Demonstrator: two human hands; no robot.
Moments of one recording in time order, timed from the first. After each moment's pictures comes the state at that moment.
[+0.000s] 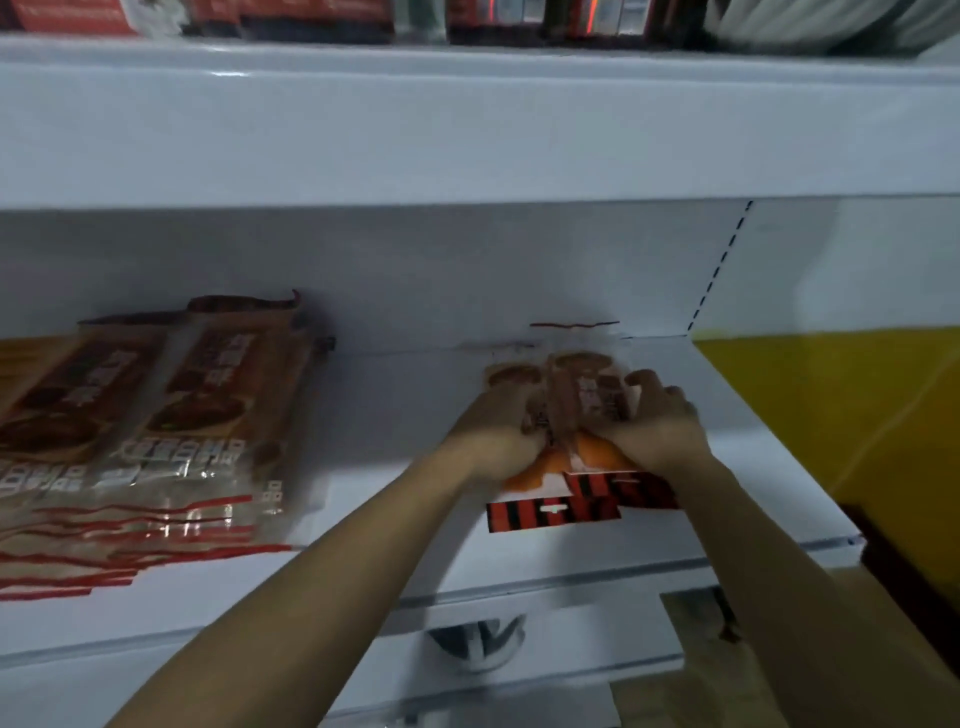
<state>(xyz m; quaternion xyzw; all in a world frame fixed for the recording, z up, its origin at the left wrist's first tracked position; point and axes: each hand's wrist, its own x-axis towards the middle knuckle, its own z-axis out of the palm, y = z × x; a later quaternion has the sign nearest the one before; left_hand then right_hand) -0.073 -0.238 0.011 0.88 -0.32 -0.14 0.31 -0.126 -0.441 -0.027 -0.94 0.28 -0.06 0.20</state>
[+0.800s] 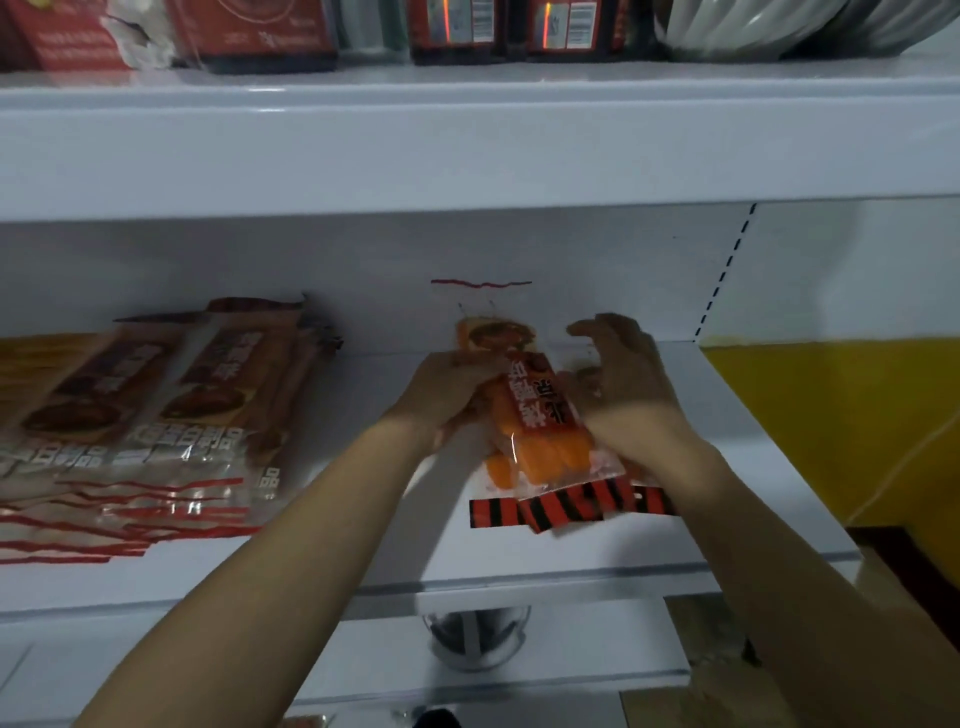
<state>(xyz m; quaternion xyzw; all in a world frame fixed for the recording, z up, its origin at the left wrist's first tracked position) -0.059 -0.226 0.033 0.67 -0.02 -0.24 0.71 -0.129 -0.422 0.026 -0.94 0.04 -0.21 0.25</state>
